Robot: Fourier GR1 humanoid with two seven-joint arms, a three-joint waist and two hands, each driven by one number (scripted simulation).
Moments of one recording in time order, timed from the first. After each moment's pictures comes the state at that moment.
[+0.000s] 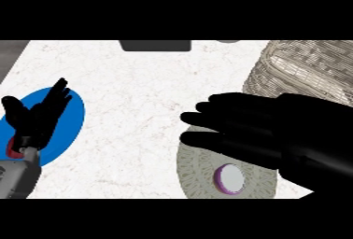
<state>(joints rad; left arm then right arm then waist) -0.21 0.48 -0.08 -1.34 0.31 0.12 0.15 -0.78 -0.67 0.37 -2.07 -0.12 0.64 0.35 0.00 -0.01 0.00</state>
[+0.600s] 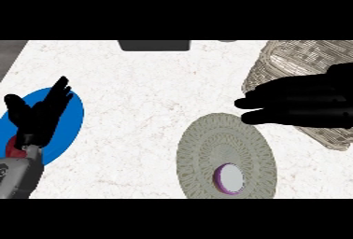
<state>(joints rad) -0.22 0.45 -0.06 -1.33 0.28 0.11 0.15 -0.80 -0.82 0.20 -1.88 -0.43 0.98 0.31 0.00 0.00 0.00</state>
